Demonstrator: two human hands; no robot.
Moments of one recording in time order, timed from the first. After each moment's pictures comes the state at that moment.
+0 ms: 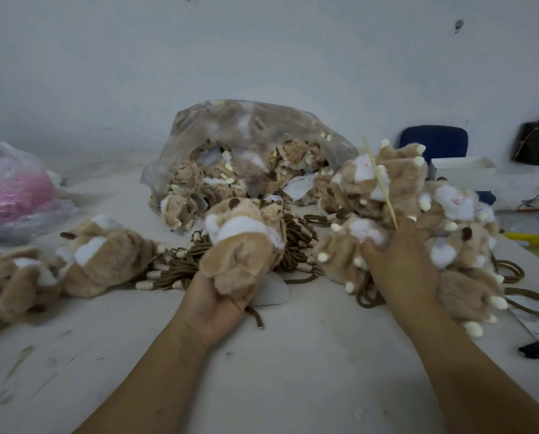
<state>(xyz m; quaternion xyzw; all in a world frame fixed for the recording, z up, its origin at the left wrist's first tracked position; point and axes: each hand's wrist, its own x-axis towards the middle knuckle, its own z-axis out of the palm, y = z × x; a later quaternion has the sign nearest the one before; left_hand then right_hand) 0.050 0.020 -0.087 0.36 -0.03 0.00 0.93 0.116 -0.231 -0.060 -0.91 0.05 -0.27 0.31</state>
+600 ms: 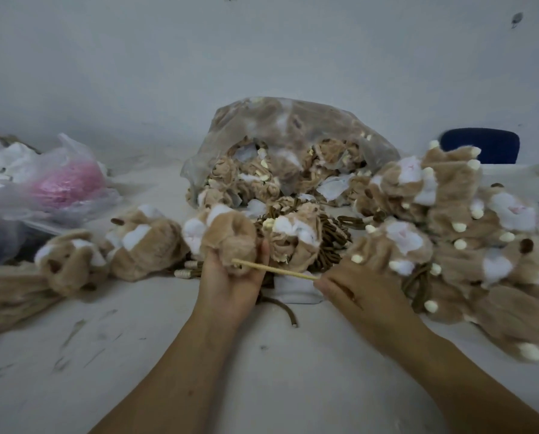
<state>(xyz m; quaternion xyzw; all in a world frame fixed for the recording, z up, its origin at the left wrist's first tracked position) 0.059 0.040 -0.082 0.22 0.05 0.16 0.96 0.084 -0.177 -0.081 -0.88 -0.38 -0.17 0.24</state>
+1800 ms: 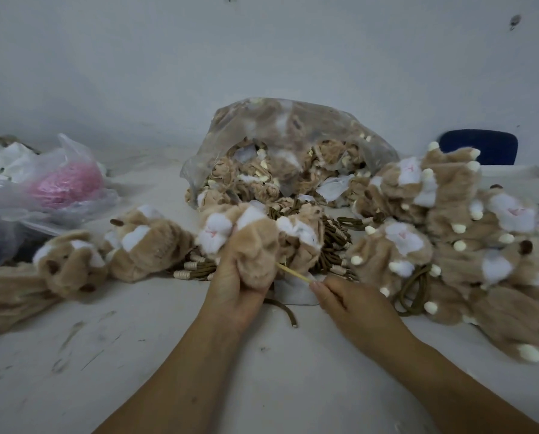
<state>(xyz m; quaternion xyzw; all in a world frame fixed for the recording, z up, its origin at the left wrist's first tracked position) 0.053 0.029 -0.085 0.36 0.02 0.13 0.92 0.077 -0.166 -0.092 -0.90 -0.33 -0.13 0.26</state>
